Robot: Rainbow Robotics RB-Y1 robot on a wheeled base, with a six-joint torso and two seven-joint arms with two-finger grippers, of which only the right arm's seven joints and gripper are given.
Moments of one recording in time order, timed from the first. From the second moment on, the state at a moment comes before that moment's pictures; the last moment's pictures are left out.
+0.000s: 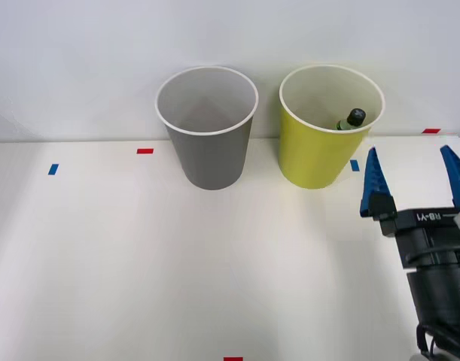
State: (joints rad) arm 0.47 -0.21 0.10 -2.18 -0.20 -0.30 1.55
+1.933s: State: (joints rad) arm 0.74 -0.14 0.25 -2.00 0.07 -0.50 1.41
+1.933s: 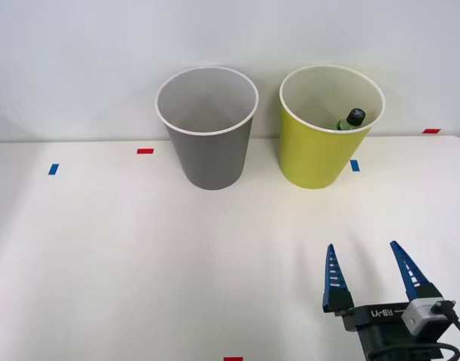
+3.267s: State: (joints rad) arm 0.97 -0.22 0.35 -2.00 -0.01 -0.53 1.76
